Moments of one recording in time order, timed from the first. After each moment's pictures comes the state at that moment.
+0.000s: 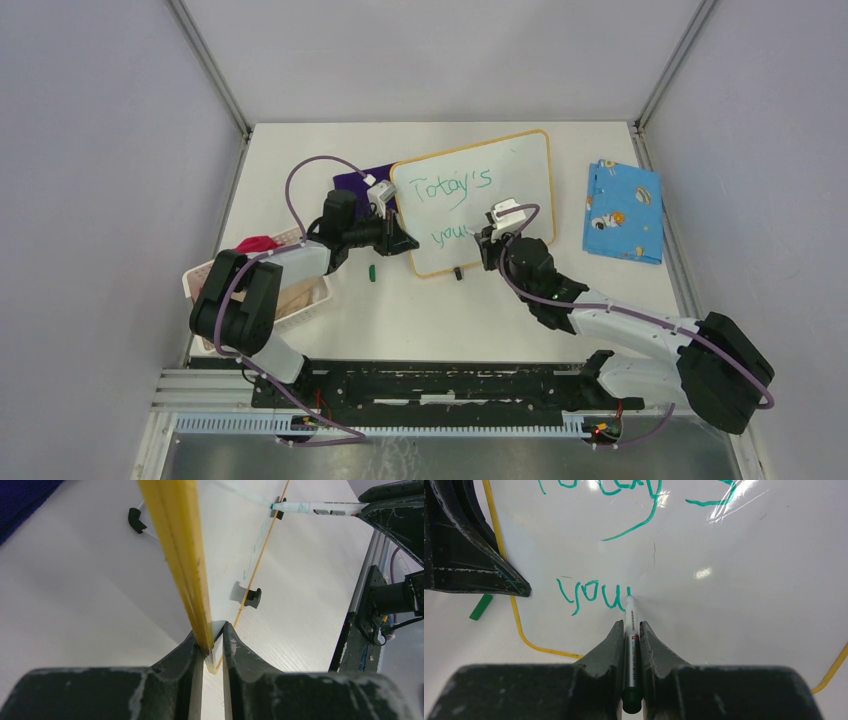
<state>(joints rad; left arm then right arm) -0.33 1.58 0.71 0.33 0.74 -0.20 0.82 1.16 0.51 0.42 0.39 0.10</state>
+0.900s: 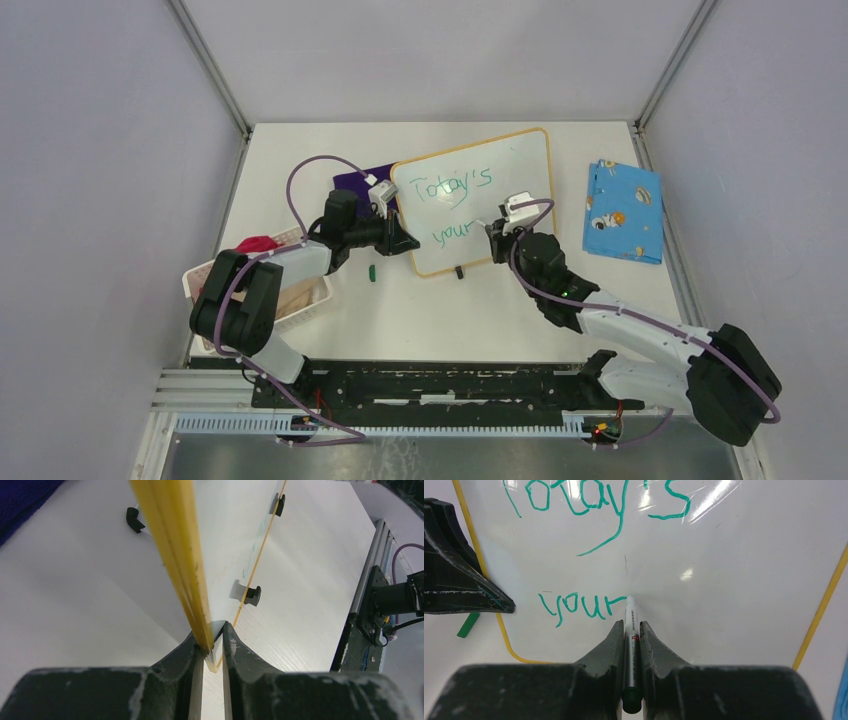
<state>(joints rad) -0.34 1.58 0.72 0.33 0.73 -0.20 0.76 1.12 0.52 0.39 0.39 0.10</state>
